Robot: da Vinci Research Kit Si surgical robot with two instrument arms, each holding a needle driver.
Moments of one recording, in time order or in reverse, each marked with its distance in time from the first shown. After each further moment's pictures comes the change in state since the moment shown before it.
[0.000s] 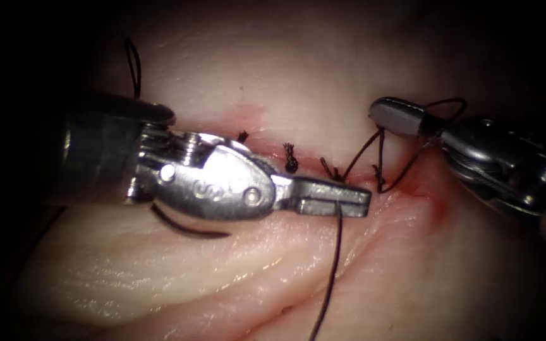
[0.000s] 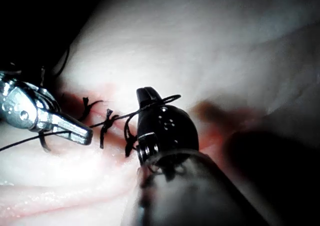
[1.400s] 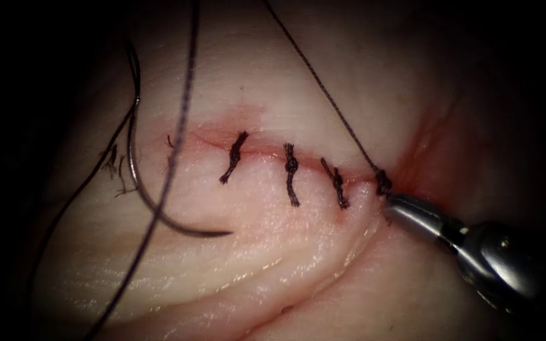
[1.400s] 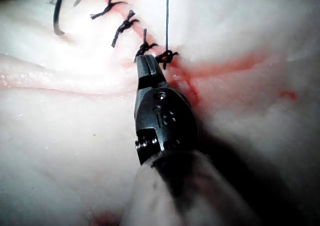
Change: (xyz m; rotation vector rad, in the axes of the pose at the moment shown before) right arm -0.008 -0.003 -0.005 0.150 0.136 -0.368; left arm -0.011 -0.021 -0.016 0.242 -0.069 -0.240
